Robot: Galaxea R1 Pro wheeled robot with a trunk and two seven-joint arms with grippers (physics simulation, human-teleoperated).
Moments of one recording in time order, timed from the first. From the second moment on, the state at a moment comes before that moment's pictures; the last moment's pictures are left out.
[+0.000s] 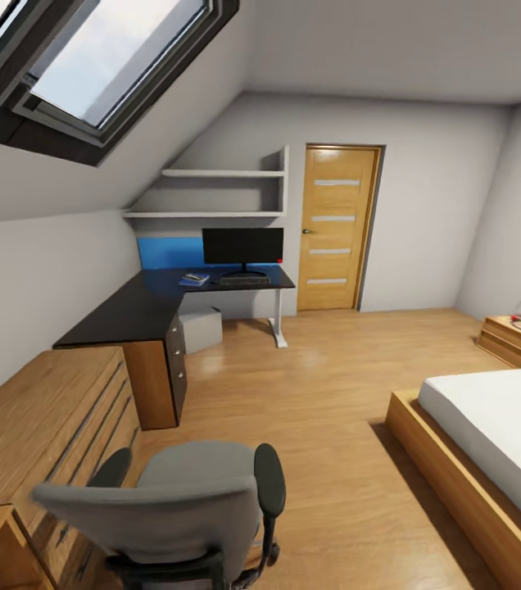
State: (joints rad) left arm 0.01 -0.04 0.18 -0.07 0.05 -0.90 0.23; right arm -0.21 -0.02 0.69 0.02 -0.27 -0.77 -0.06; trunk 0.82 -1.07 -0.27
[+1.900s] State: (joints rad) left arm 0.01 -0.04 0.18 -0.07 0.05 -0.90 0.23; right arm -0.21 -0.02 0.69 0.02 -0.27 -0.77 -0.07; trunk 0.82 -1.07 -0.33
